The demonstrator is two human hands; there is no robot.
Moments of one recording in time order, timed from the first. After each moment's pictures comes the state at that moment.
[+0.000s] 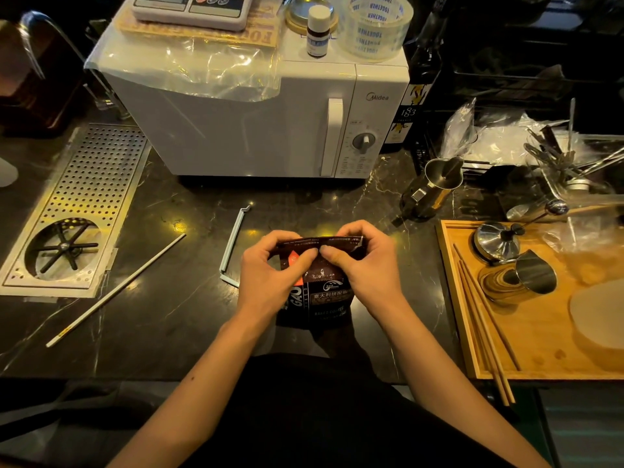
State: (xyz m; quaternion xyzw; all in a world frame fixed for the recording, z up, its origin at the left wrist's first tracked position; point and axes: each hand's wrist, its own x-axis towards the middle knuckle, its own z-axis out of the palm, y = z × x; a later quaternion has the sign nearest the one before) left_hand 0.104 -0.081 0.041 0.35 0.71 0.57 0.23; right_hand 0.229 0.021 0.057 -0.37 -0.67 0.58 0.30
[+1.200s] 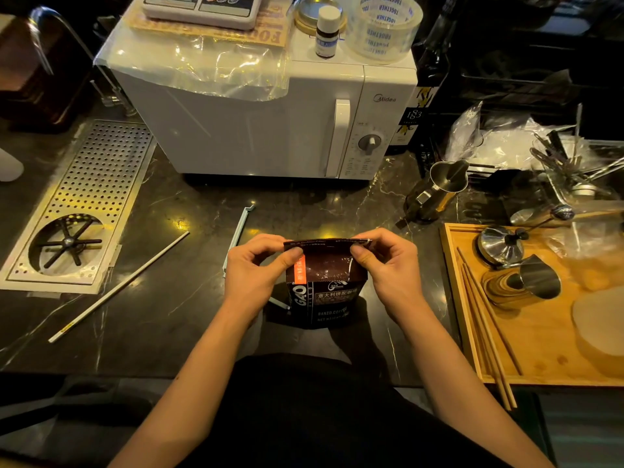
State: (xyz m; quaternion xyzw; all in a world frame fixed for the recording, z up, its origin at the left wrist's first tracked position) left_hand 0.085 -0.089 0.028 0.27 0.67 0.63 0.29; right_hand 0.247 0.034 0.052 -0.36 -0.66 0.59 0.31
